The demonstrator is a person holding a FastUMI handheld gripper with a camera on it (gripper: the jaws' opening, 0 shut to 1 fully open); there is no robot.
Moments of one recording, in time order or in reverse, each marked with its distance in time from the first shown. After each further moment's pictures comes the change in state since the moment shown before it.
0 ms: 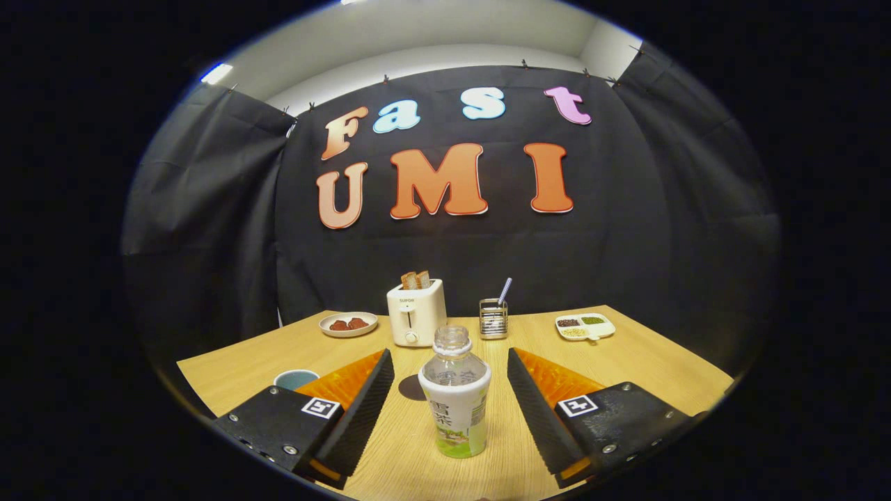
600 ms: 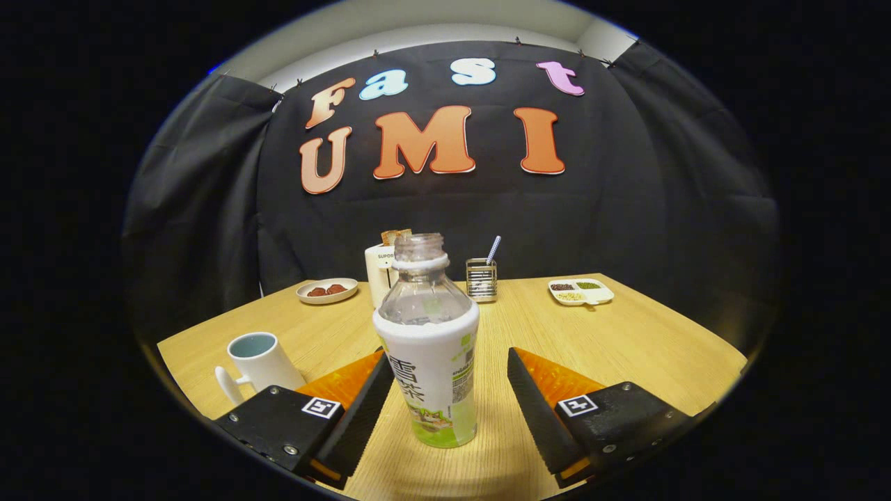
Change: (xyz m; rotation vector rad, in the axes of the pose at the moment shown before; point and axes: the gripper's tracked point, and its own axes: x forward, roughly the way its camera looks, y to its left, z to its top) arm 0.031 -0.012 -0.072 0.000 0.118 -0.044
